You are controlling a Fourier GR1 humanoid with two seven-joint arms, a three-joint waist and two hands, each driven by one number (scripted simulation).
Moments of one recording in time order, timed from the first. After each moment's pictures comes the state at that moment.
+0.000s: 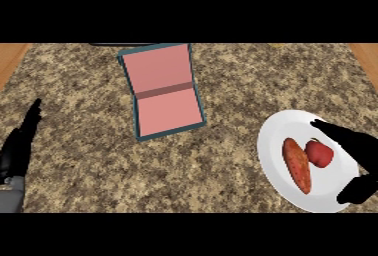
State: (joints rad) left arm -0.10 0.44 0.07 -1.32 -0.12 0.18 0.06; right arm -0.07 -0.57 0.01 -1.58 0.70 0.56 0.05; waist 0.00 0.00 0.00
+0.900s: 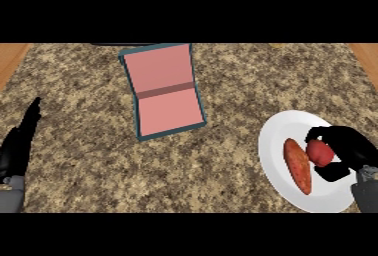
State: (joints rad) left arm -0.09 0.40 0.12 -1.36 -0.18 0.14 0.09; right arm -0.16 -0.47 0.05 -1.36 0.96 0.34 0.05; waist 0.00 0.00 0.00
